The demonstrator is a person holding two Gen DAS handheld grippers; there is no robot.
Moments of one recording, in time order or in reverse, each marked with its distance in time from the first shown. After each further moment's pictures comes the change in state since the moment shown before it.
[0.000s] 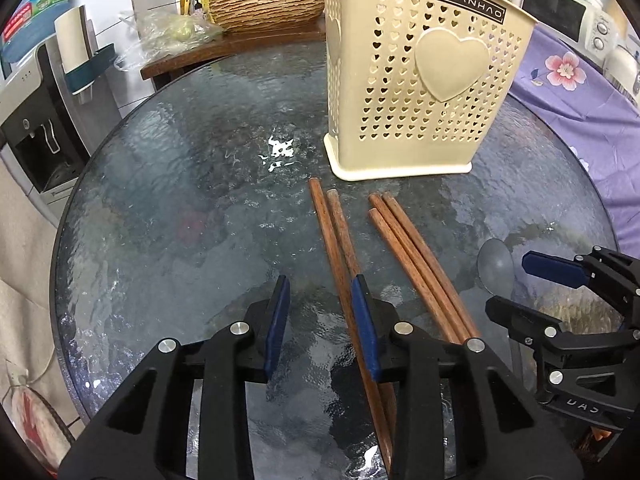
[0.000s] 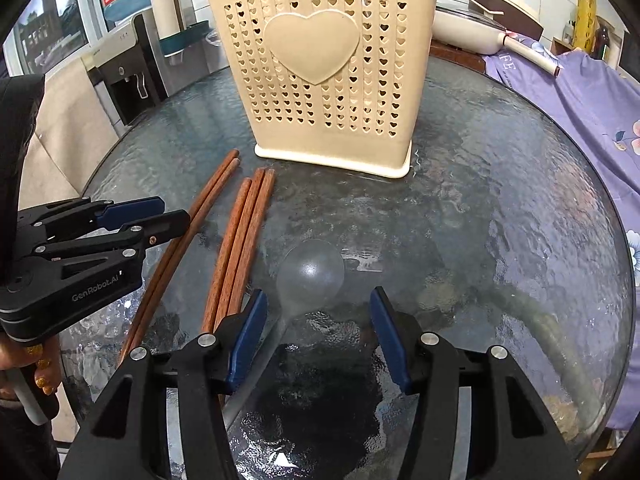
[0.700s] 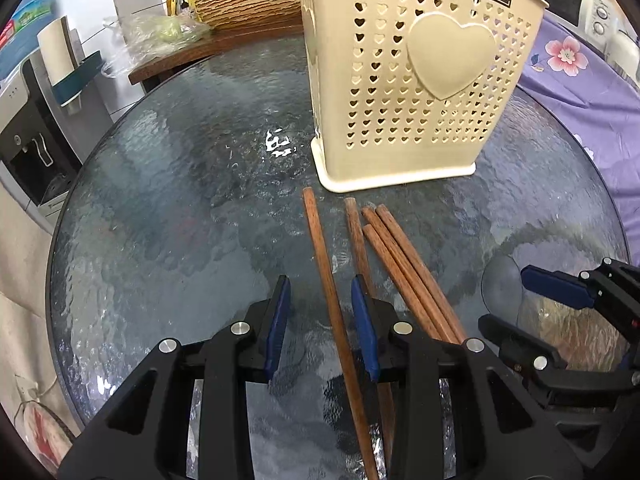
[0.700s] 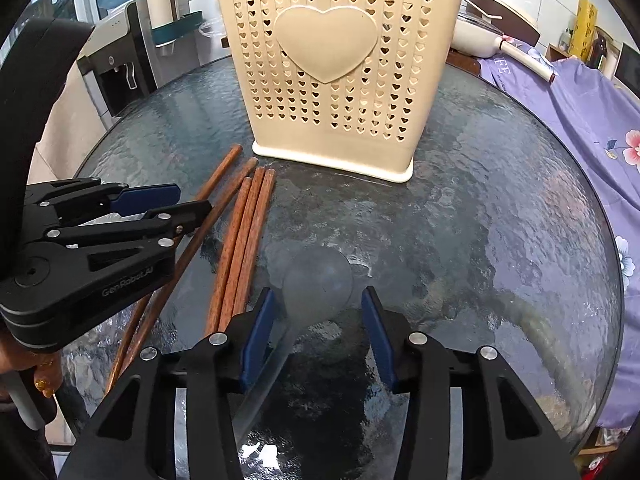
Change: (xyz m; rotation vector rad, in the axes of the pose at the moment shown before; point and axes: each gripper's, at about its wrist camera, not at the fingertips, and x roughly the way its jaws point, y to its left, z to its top) left arm 0.020 -0.012 0.021 0.045 0.034 0.018; right arm 0.008 0.016 0.008 -0.014 0.020 -0.073
